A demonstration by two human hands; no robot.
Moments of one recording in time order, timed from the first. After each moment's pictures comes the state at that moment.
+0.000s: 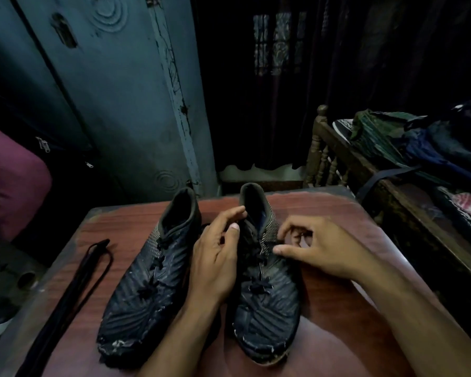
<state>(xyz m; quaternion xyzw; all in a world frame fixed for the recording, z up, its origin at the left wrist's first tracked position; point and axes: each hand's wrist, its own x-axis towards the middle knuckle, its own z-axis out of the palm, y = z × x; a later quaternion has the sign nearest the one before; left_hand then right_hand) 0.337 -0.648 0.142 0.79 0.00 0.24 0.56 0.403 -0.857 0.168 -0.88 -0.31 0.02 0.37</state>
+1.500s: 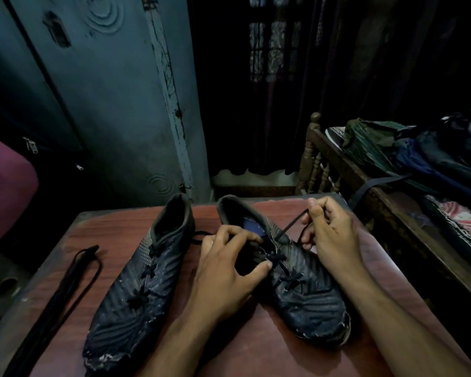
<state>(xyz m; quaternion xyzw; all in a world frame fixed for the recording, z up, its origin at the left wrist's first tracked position) 0.334 -0.650 0.135 0.92 -0.06 0.16 0.35 0.420 -0.849 0.146 -0.75 -0.10 -0.16 0.64</state>
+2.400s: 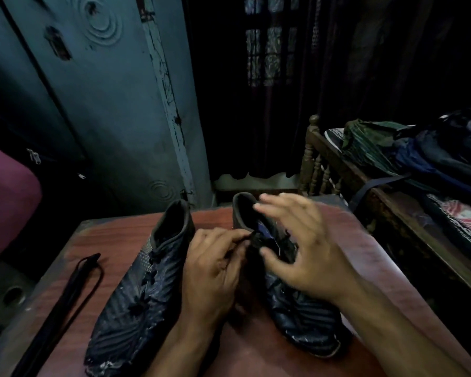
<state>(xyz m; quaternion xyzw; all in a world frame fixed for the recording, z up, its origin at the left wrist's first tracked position) 0.333 -0.647 0.144 0.84 -0.10 0.42 0.33 0.385 -0.835 0.174 -0.83 -0.38 -0.26 0.32</state>
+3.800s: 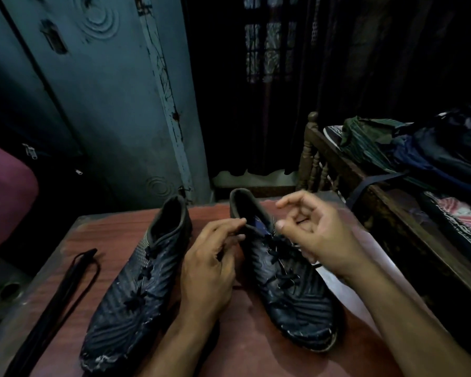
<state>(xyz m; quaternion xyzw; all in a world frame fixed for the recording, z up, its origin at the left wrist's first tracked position) 0.334 -0.652 0.139 0.82 -0.08 0.34 0.46 0.394 -0.854 0.185 -0.74 -0.24 -0.01 0.63</state>
